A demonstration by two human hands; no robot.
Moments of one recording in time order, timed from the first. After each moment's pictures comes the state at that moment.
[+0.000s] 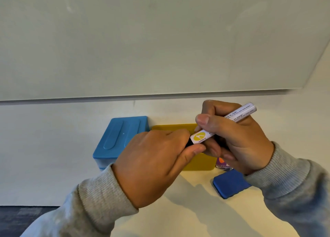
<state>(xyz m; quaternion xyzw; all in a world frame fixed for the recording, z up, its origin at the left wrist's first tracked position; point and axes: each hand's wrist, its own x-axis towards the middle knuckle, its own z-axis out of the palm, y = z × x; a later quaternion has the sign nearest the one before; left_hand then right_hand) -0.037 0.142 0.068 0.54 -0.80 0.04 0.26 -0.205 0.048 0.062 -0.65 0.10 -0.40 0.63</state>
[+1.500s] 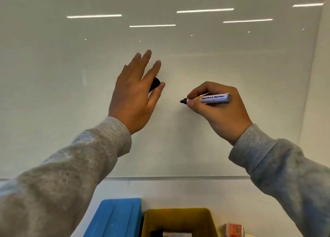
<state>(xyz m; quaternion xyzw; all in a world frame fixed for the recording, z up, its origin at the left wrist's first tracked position) 0.036 -0.017 0.250 0.53 -0.64 0.39 0.40 -0.181 -0.065 0.229 -0.76 0.18 -0.59 0.21</state>
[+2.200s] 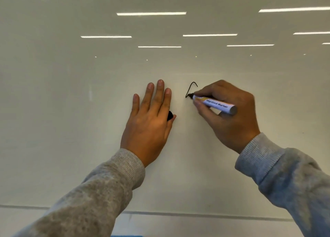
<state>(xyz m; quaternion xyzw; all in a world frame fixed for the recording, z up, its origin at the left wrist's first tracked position) 0.053 -0.053 0.231 0.57 -0.59 0.50 0.29 -0.150 -0.096 0.267 -0.74 0.10 -0.65 -0.13</state>
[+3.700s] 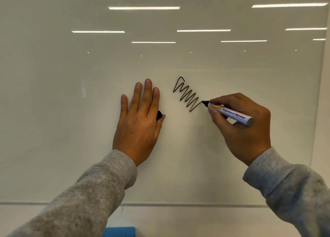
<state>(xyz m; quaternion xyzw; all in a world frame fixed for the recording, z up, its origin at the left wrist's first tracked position) 0.048 -0.057 0.217 0.57 -0.58 0.49 0.30 -0.197 -0.102 0.228 -0.71 0.16 -0.68 -0.10</state>
